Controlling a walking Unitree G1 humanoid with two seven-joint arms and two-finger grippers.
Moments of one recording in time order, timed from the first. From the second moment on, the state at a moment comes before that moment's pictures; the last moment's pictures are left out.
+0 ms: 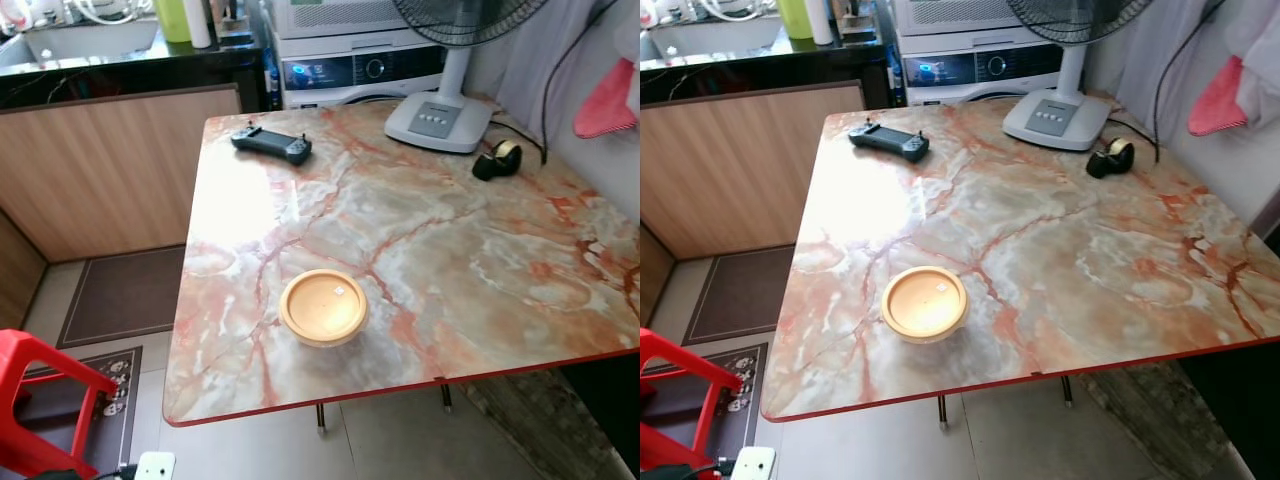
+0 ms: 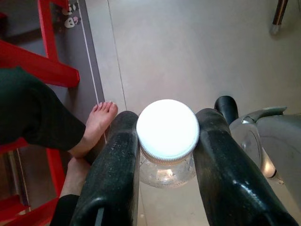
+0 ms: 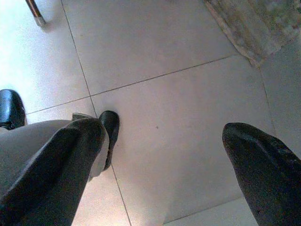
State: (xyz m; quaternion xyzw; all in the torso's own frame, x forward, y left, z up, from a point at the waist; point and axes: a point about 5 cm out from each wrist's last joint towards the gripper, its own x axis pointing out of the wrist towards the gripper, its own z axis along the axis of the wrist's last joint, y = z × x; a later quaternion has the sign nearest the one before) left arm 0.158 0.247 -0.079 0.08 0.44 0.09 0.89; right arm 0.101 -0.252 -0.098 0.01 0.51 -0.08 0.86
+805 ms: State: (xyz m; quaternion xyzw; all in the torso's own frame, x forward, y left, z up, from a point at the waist) left arm 0.165 0.245 -0.078 0.08 0.44 0.09 0.89; right arm 0.101 -0.250 -0.098 0.02 0.51 -0.06 0.86
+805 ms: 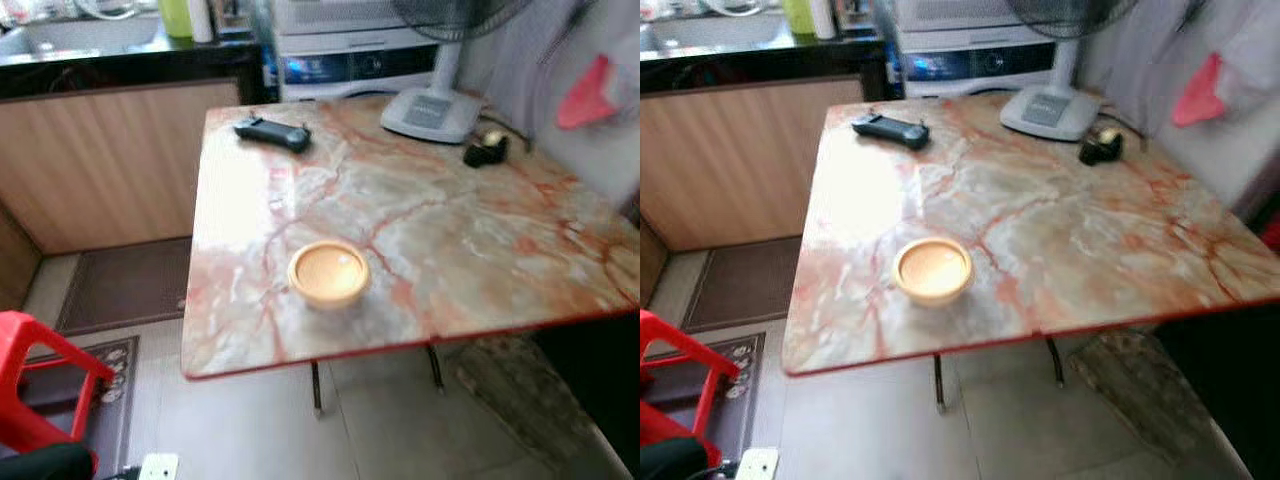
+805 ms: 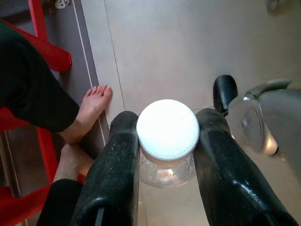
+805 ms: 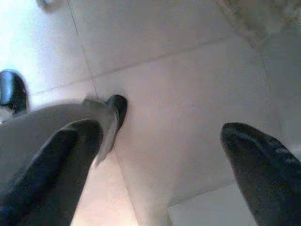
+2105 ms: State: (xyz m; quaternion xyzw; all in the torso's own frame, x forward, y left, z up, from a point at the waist) left arm 0.159 0.243 -0.082 0.09 0.45 0.07 0.88; right arm 0.102 -0.249 -0.099 0.03 0.53 -0.02 0.85
